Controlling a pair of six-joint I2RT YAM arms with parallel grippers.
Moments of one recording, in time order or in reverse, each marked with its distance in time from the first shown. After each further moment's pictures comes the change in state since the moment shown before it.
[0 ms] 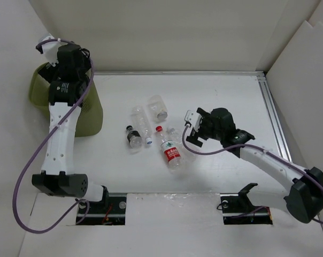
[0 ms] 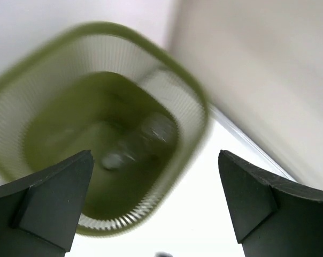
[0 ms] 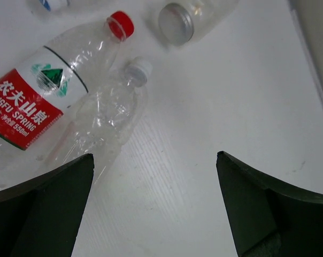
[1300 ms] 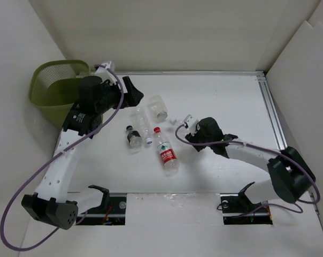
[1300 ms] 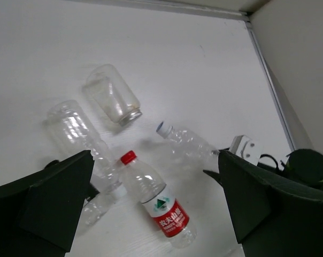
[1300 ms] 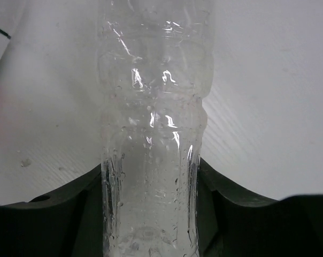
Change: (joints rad) left arm -0.200 -0.314 -0.504 0.215 0.939 0.096; right arm 0.040 0.271 -0.115 0.115 0.251 0.337
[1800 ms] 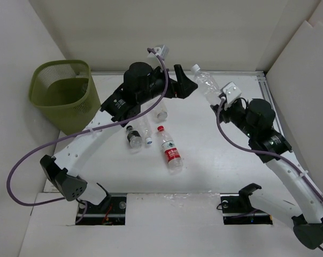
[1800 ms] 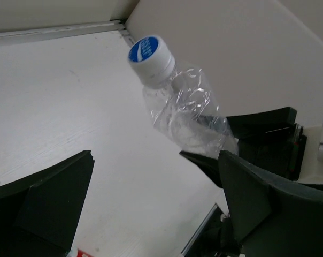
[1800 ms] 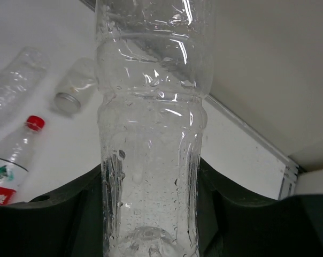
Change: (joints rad) left arm -0.460 0.314 0.338 0.164 -0.077 -0.121; right arm -0.157 -0.506 0.355 -0.246 0.004 -0.082
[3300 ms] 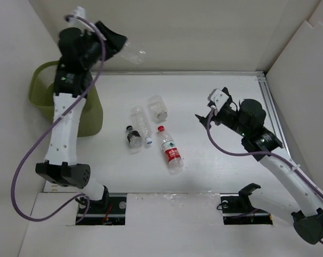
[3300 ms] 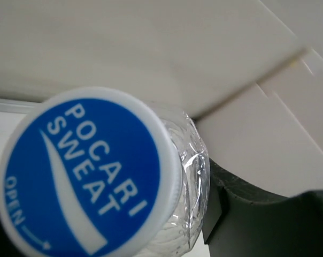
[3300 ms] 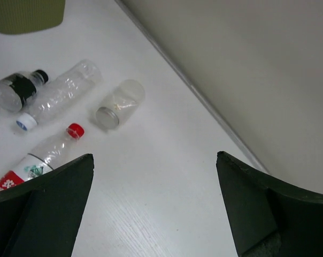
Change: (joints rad) left arm 0.497 0.099 0.274 -0.060 0.137 -0.124; right arm 0.042 0.014 -0.045 0.121 -0.248 -0.079
